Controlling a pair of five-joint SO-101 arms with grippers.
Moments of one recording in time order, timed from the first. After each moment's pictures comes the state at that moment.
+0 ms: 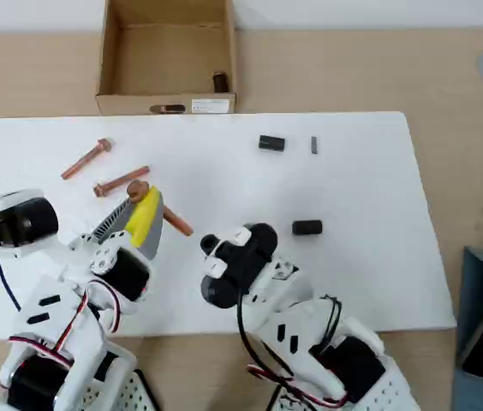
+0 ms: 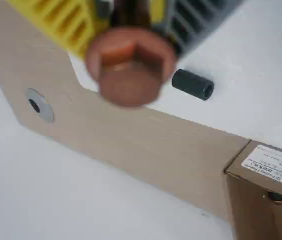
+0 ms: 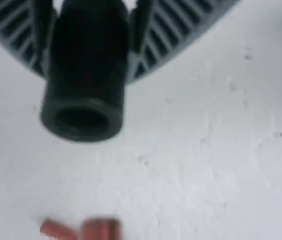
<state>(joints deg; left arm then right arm) 19.8 -104.1 65.8 49.8 28.6 -46.2 -103.6 79.3 59.0 0.5</state>
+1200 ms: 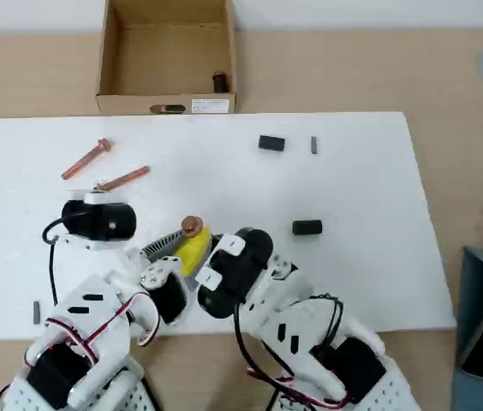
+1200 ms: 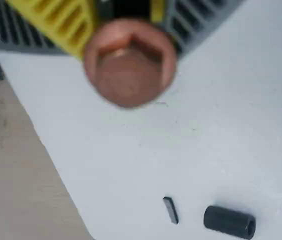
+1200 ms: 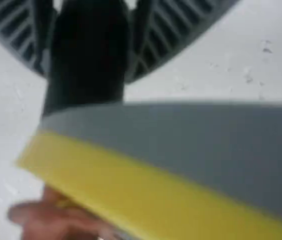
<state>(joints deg) 36.0 -104.3 73.6 53.8 24.3 -46.3 -103.6 79.3 57.4 4.7</state>
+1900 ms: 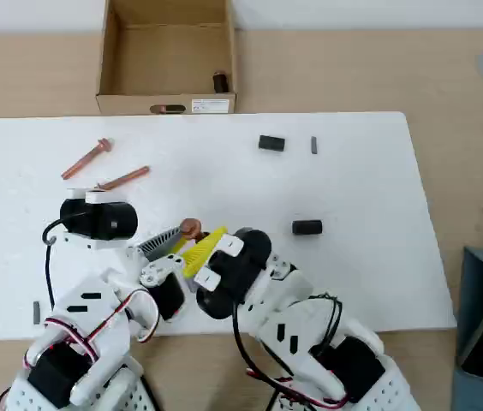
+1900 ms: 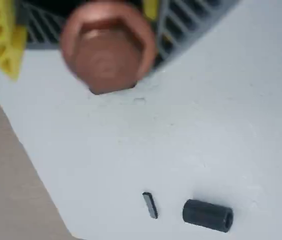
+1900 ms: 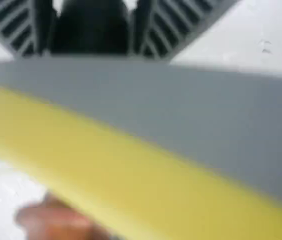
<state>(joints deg) 31.7 -104.1 73.7 53.9 20.9 -46.4 -103.6 79.3 57.3 5.0</state>
